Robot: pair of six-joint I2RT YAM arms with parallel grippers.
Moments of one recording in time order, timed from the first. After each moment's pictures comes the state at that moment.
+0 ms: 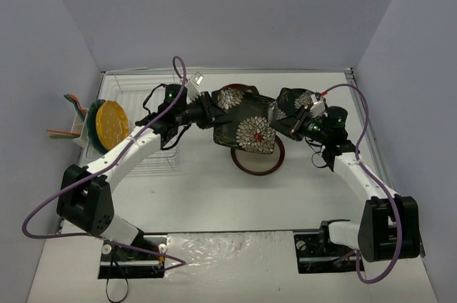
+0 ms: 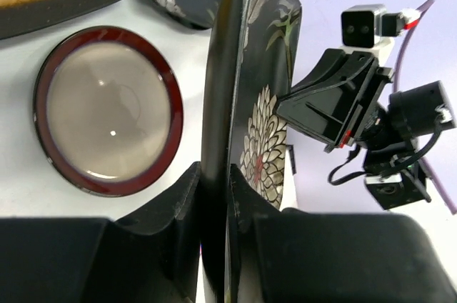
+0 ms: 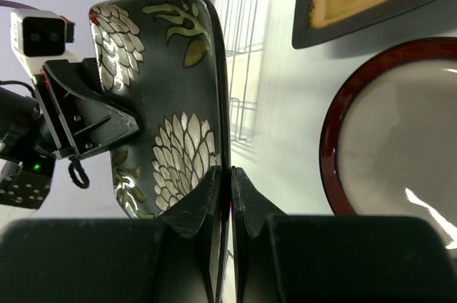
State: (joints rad) left arm -0.47 1.49 1.17 -0.08 0.52 -0.90; right arm 0.07 1.23 0.66 0.27 -0.77 0.96
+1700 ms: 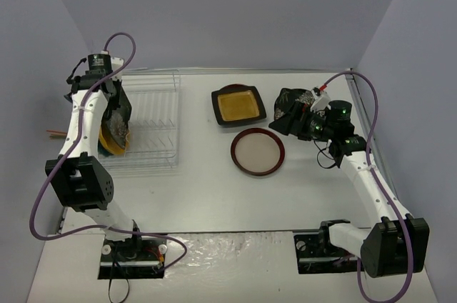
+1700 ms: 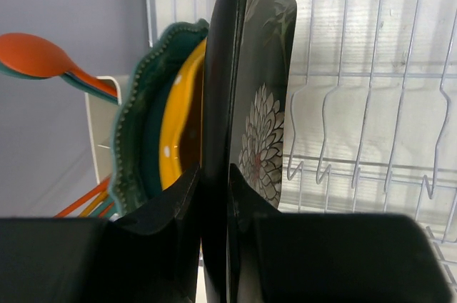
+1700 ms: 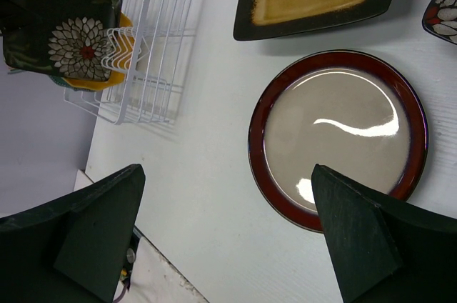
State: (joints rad) left arm 0.11 1.67 1.72 -0.93 -0.20 0.23; right arm 0.09 1.13 0.83 -0.19 -0.63 0.52
